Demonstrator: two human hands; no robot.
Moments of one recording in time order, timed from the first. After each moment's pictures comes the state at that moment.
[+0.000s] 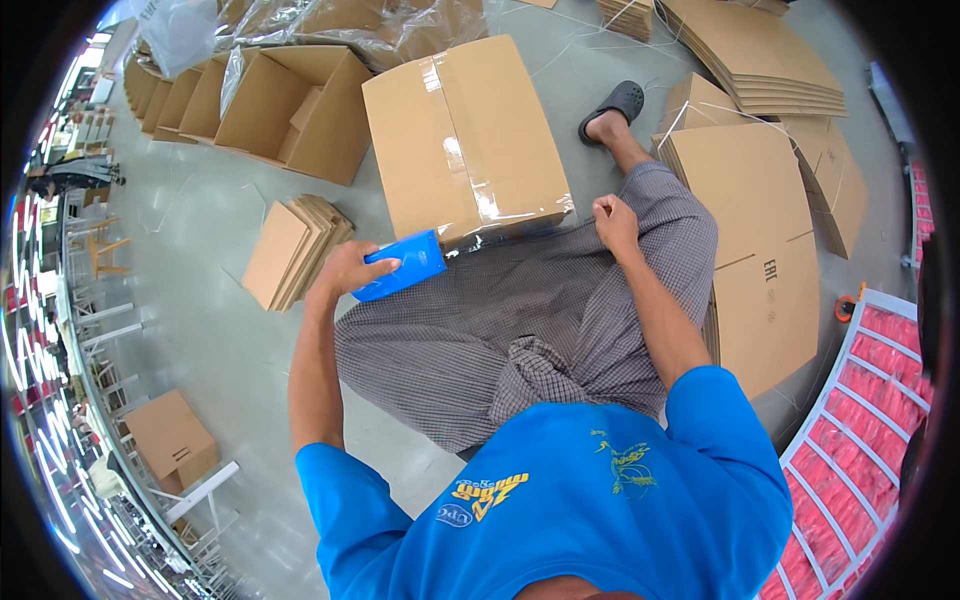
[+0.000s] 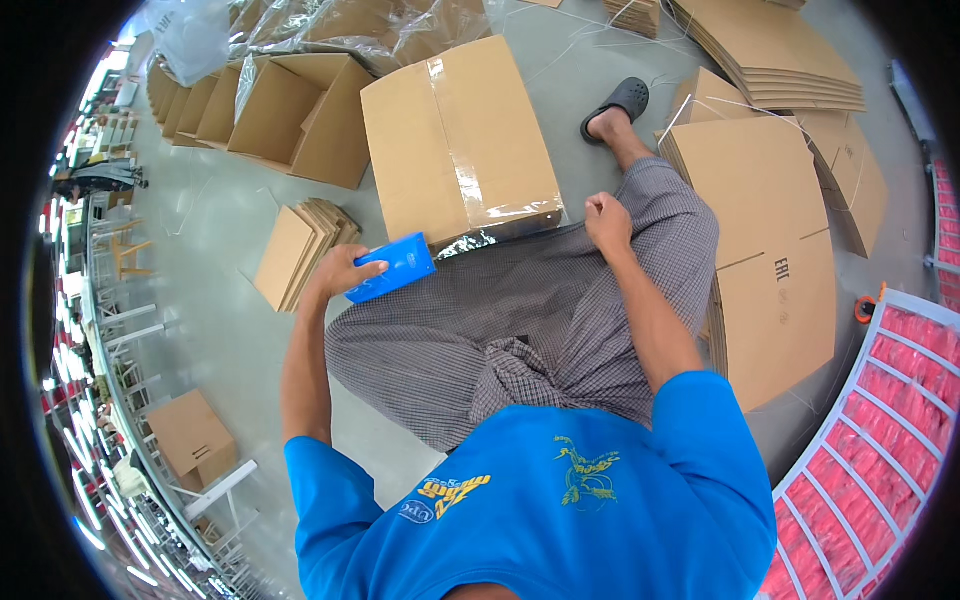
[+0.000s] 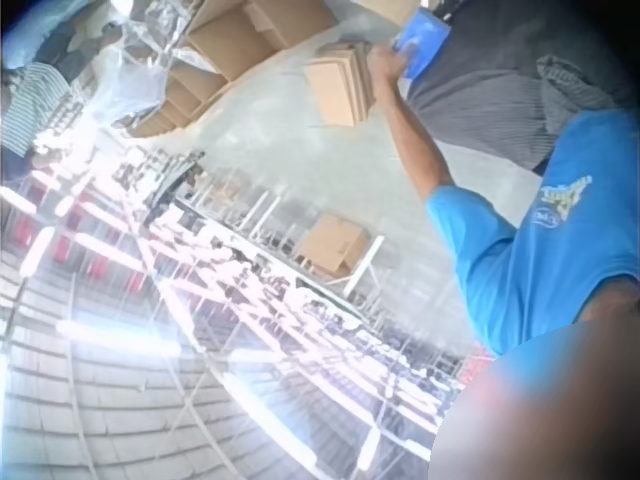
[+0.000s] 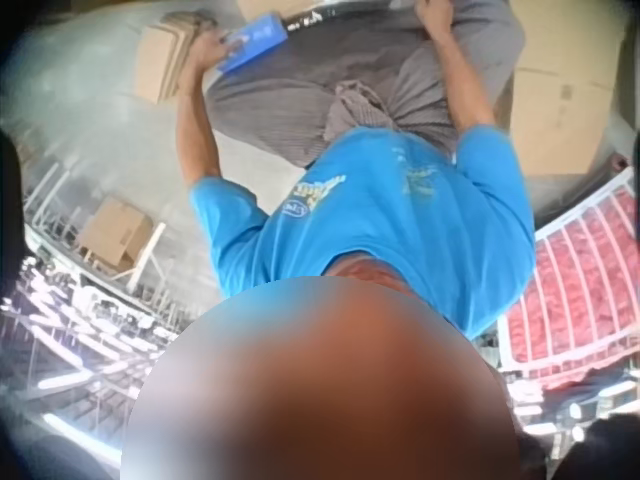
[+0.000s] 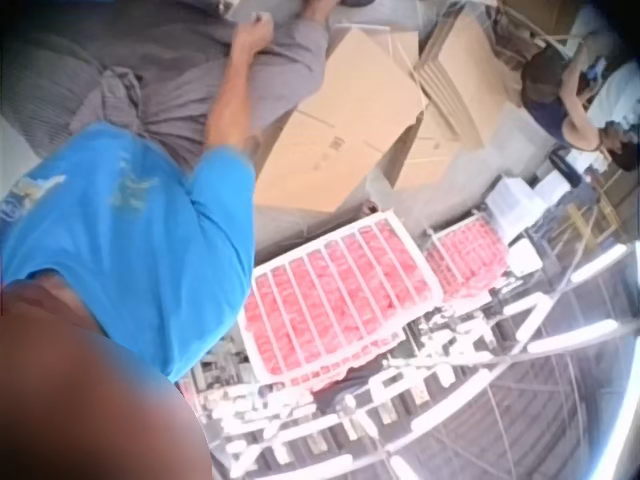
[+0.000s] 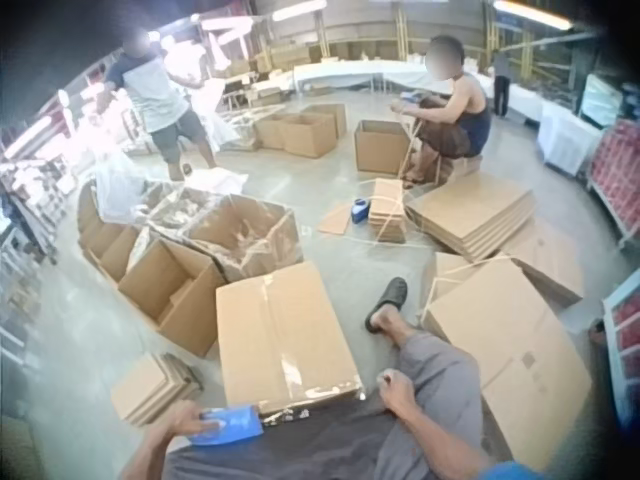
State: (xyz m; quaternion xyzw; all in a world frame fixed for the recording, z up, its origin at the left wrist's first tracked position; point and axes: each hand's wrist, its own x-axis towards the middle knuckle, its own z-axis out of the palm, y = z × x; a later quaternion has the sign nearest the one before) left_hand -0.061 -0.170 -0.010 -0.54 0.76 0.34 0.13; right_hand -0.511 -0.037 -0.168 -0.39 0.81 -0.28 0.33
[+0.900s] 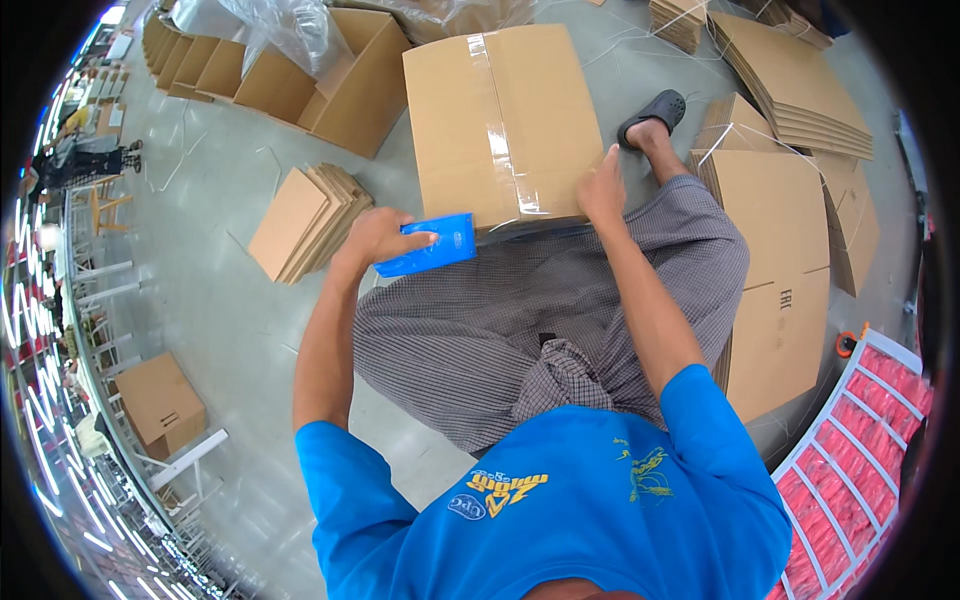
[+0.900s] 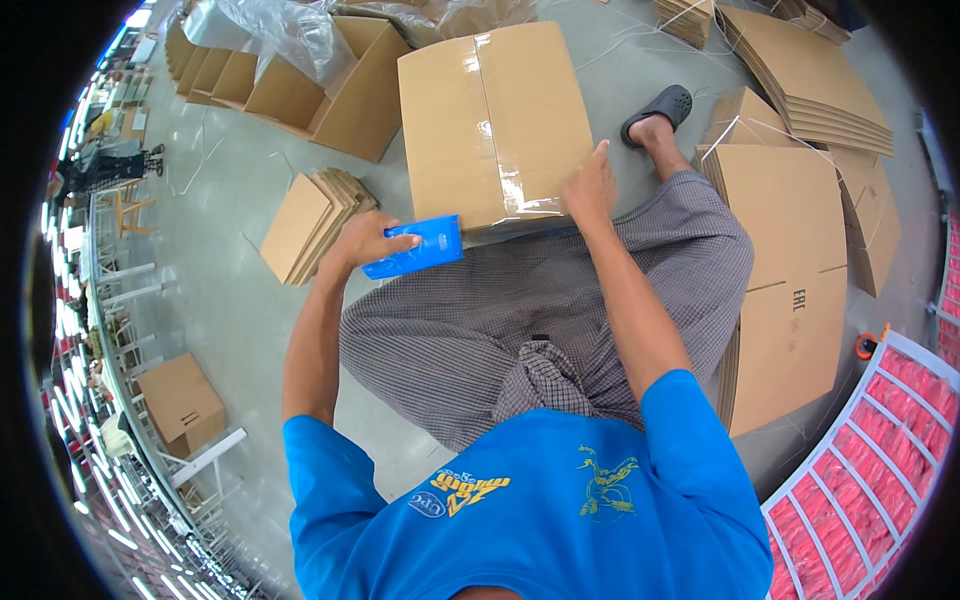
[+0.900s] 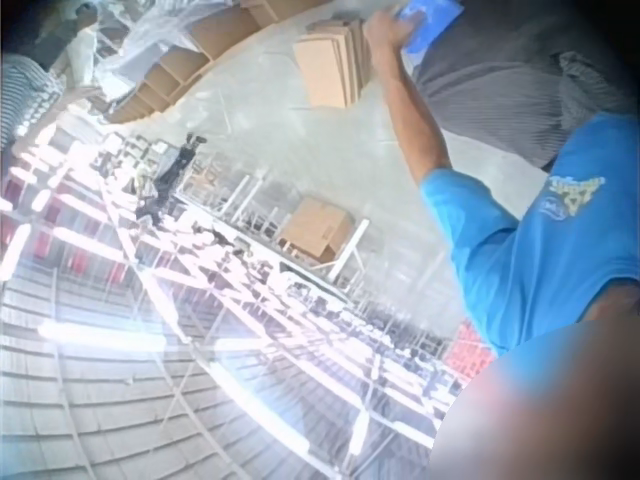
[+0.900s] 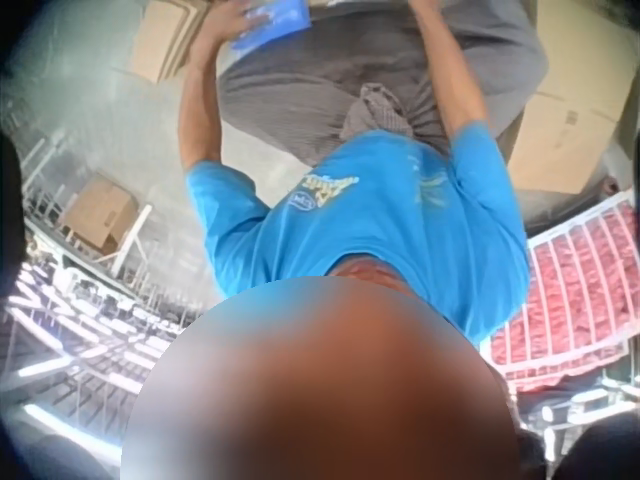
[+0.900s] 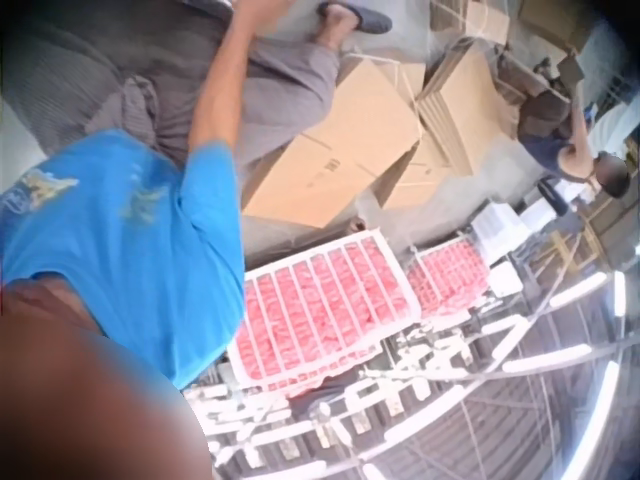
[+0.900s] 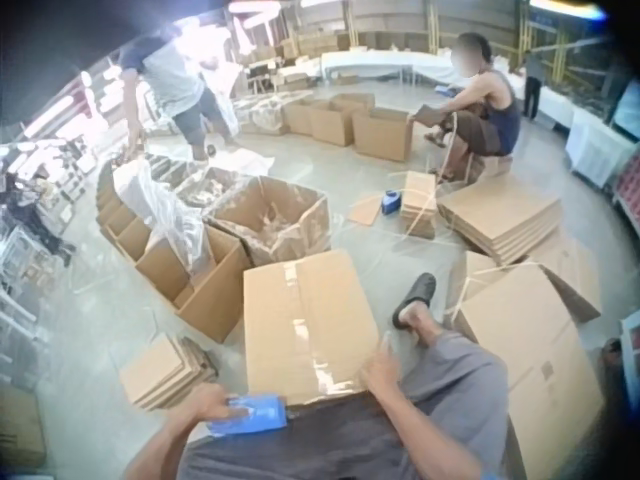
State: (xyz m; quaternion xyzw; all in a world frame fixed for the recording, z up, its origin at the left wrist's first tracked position) left_hand -0.076 -0.188 -0.008 -0.52 0.79 0.30 0.16; right_hand -0.416 -0.130 -0.123 -0.43 0.84 -0.28 0.17
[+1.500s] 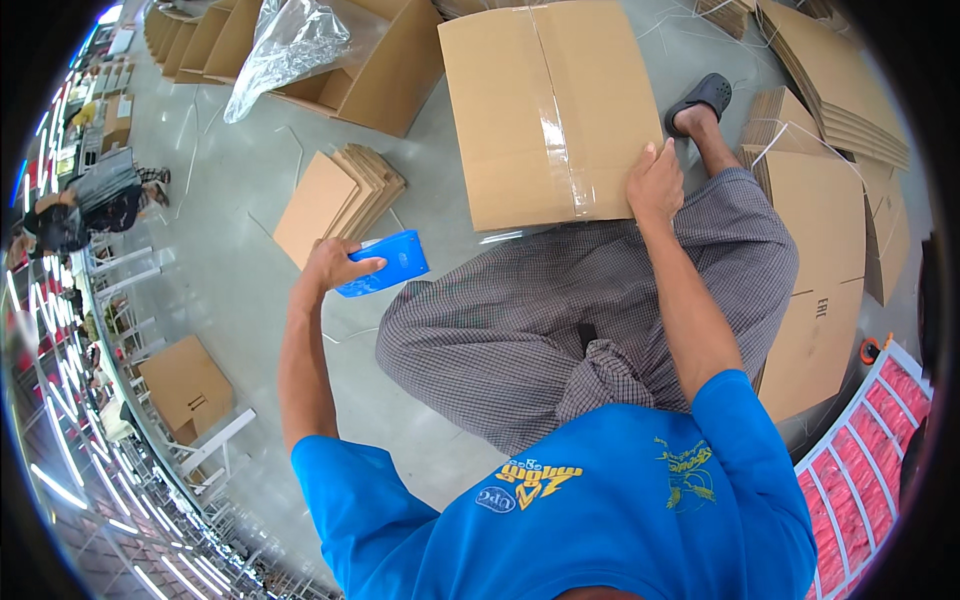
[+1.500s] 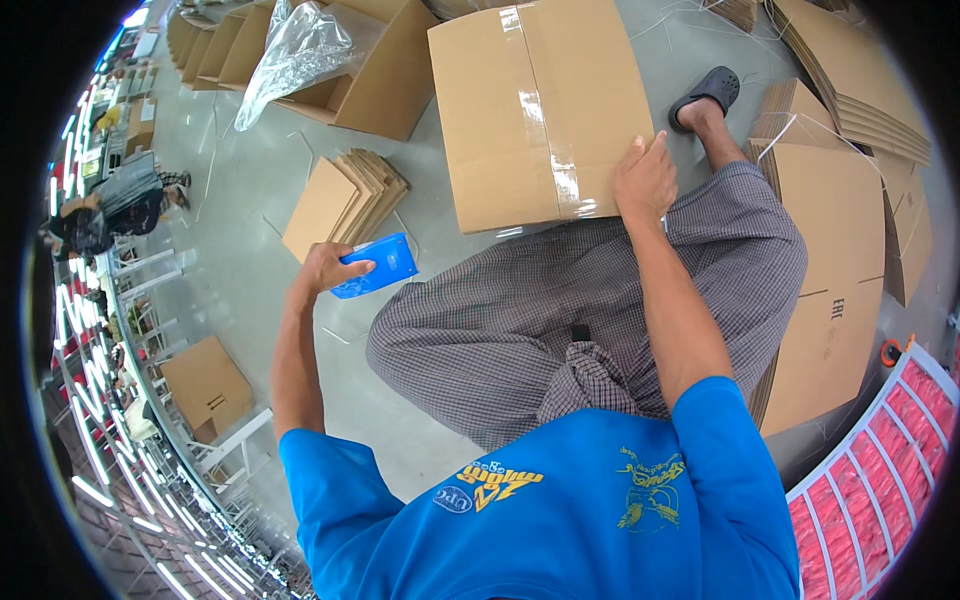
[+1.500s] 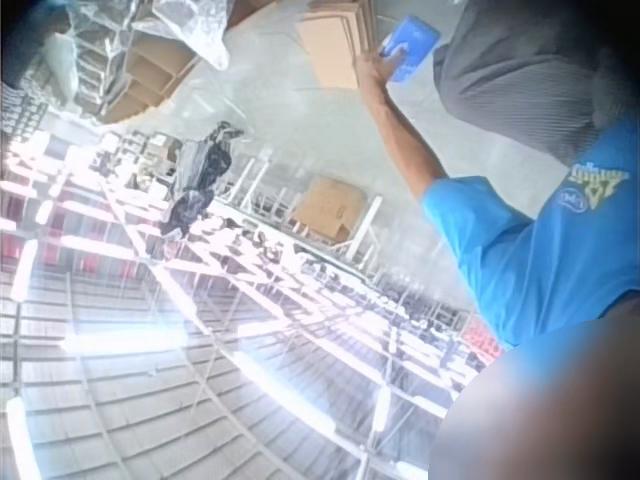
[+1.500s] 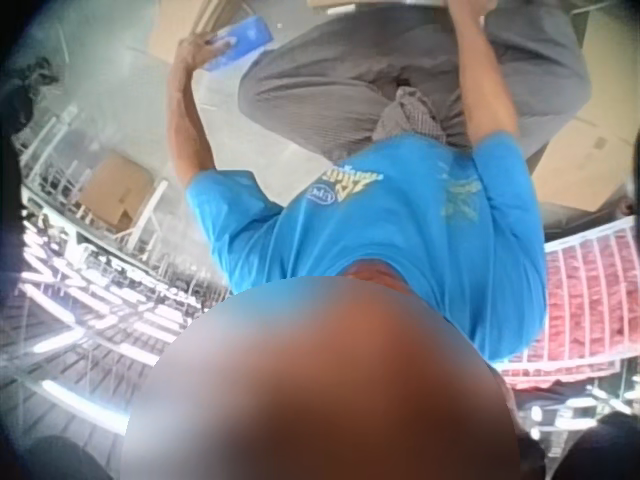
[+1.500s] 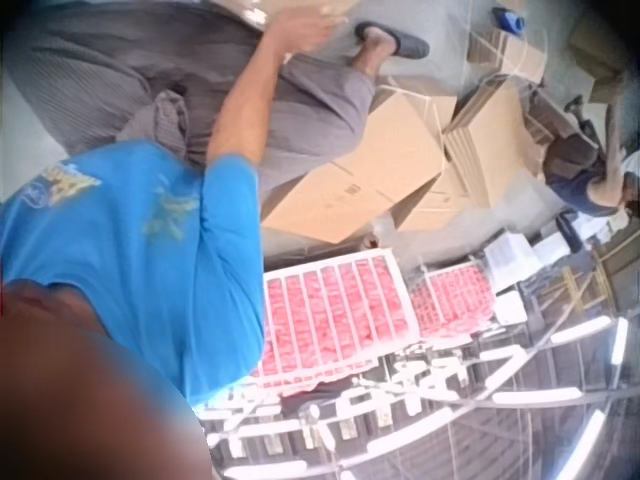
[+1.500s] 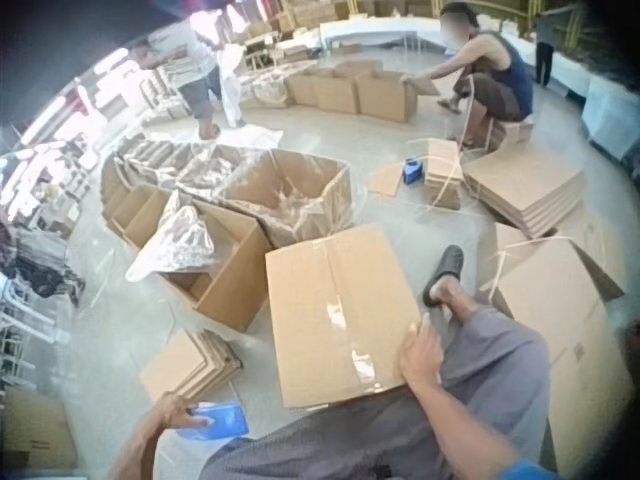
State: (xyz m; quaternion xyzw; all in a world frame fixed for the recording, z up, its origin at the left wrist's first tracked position) left_hand 0.080 -0.198 -0.005 -0.59 0.71 0.29 0.25; right_hand -0.403 -0.144 -0.125 -0.38 0.90 -0.20 0.10
